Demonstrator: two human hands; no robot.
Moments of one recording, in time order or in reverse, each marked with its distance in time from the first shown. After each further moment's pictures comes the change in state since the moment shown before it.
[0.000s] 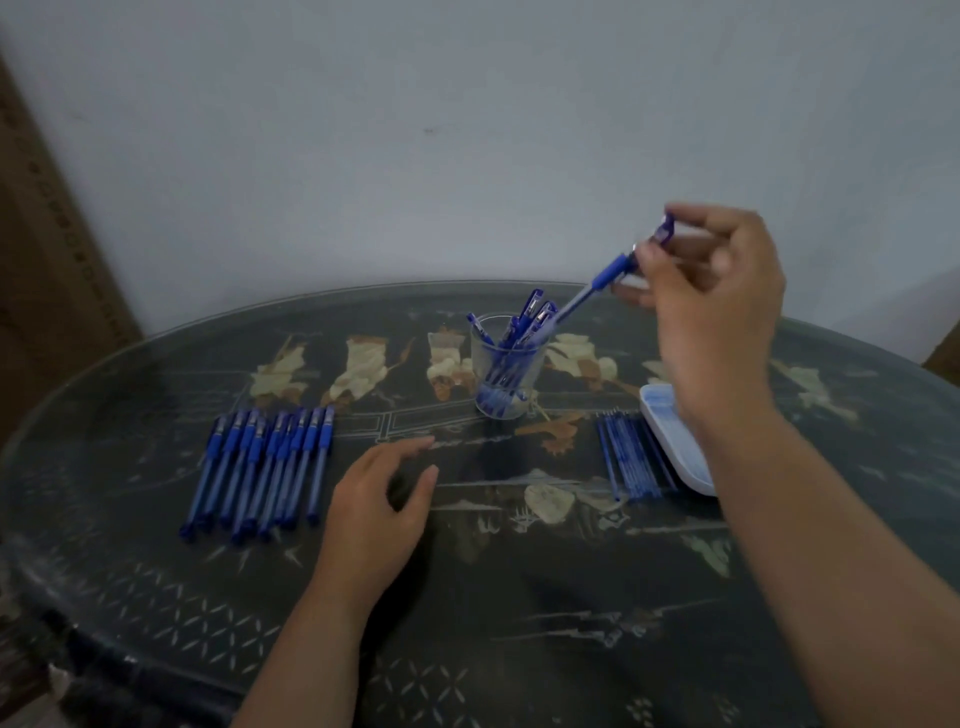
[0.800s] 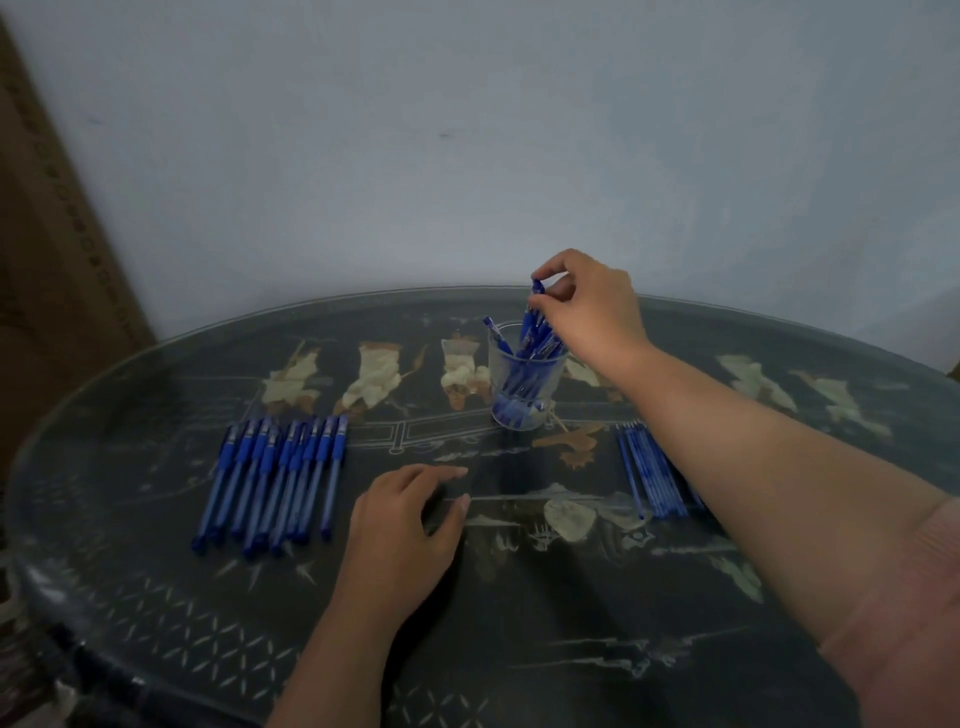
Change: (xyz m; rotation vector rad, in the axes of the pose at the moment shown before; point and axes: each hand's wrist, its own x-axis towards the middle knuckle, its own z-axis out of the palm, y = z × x) left_hand 0.001 -0.004 0.005 0.175 -0.095 -0.006; right_hand 0.044 0.077 0.070 -0.642 -0.417 -0.004
